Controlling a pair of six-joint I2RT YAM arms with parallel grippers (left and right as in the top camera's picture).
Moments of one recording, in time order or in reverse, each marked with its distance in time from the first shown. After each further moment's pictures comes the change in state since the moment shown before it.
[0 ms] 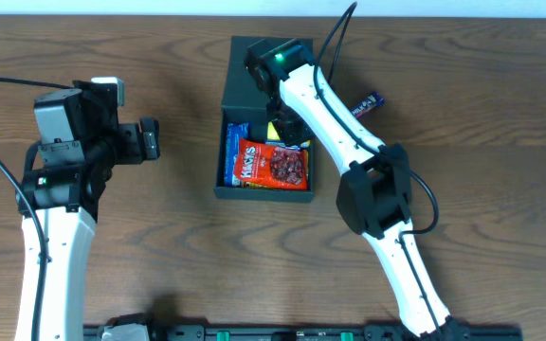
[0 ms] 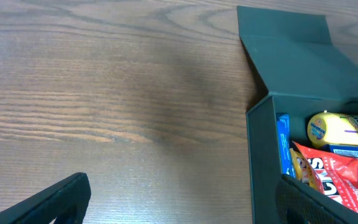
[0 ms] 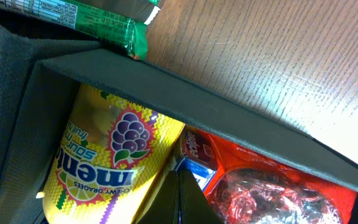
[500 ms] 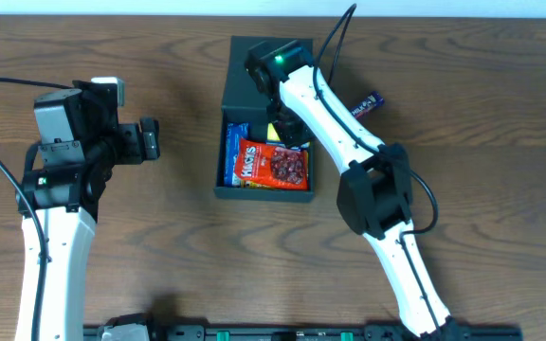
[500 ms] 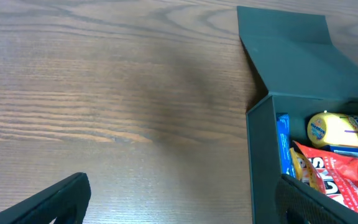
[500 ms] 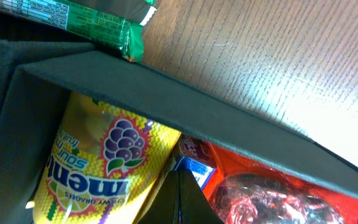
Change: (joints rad) left arm 0.000 0.000 0.000 0.000 0.000 0.000; right arm 0.000 -0.008 -0.043 0.022 0.000 0.000
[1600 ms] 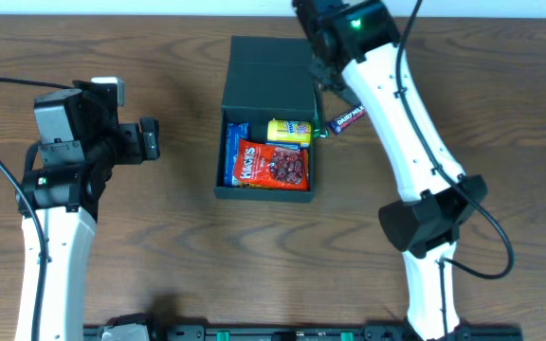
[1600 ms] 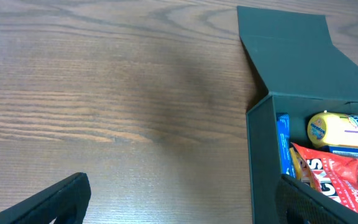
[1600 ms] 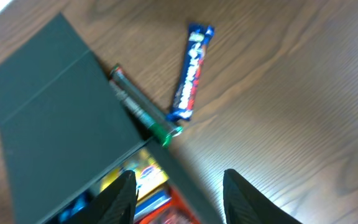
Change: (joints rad) left arm 0.000 0.000 0.000 0.000 0.000 0.000; right arm -0.127 -0.291 0.107 -0.050 0.242 -0.645
